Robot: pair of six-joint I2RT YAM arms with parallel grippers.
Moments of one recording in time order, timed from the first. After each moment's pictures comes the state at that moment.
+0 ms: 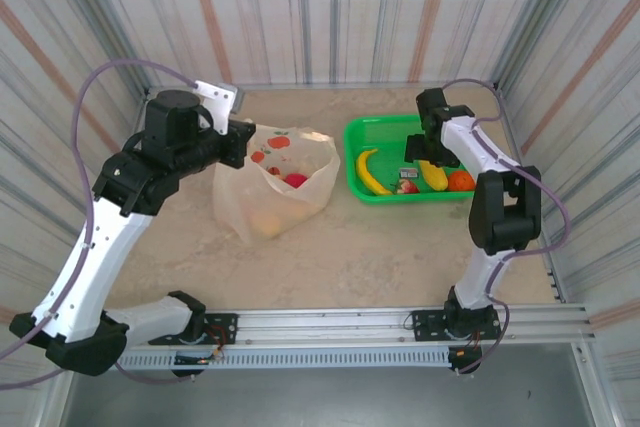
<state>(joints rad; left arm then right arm) -0.51 1.14 1.55 -0.90 0.08 -0.13 0.15 1.84 1.46 -0.92 0.21 0.33</state>
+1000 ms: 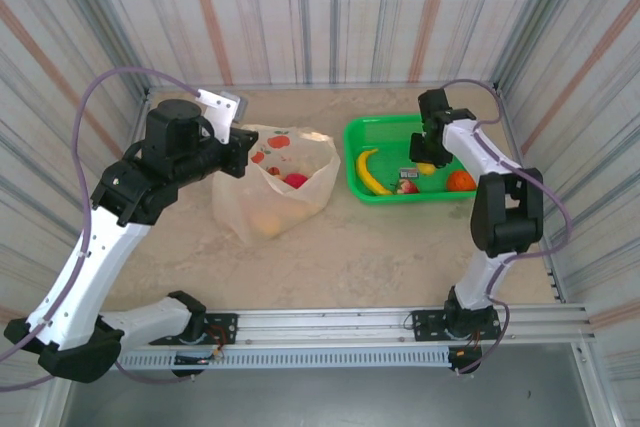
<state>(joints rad) -0.55 1.10 1.51 -0.89 0.08 -0.13 0.16 1.77 1.41 -0.84 0.13 0.29</state>
